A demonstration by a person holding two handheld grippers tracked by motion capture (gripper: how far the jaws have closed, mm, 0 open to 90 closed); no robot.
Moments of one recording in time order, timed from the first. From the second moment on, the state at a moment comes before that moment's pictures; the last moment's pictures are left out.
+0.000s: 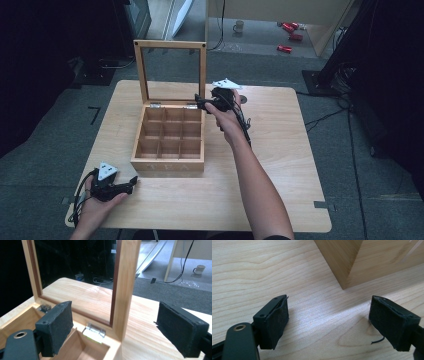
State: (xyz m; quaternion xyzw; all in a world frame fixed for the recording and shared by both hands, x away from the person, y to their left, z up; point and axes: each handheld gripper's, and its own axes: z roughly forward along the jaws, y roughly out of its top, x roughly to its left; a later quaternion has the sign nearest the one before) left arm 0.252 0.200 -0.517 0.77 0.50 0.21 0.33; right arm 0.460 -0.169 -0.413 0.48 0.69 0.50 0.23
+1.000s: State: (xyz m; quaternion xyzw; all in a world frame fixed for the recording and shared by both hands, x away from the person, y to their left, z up) left arm 0.252 0.198 -0.517 0.77 0.50 0.21 0.32; right arm 0.363 -0.269 -0.441 0.49 0.69 0.47 0.24
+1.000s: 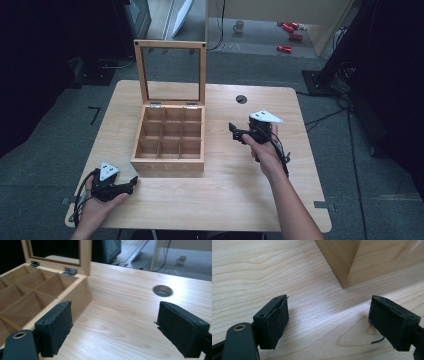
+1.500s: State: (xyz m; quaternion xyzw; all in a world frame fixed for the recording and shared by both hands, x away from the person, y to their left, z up) left arm 0.252 0.198 -0.517 0.77 0.50 0.21 0.32; right arm 0.321 -0.328 -0.451 0.52 0.68 0.46 0.25
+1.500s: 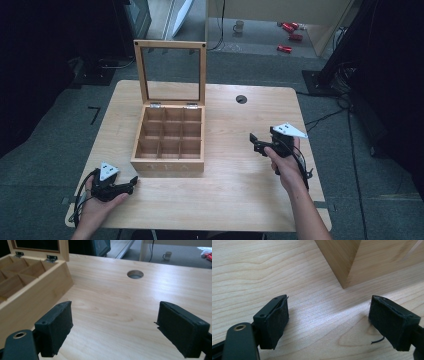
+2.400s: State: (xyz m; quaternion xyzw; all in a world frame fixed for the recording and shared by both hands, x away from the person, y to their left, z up) left arm 0.252 0.198 -0.517 0.77 0.50 0.21 0.32; right arm 0.248 -0.392 -0.500 0.59 0.67 0.39 0.24
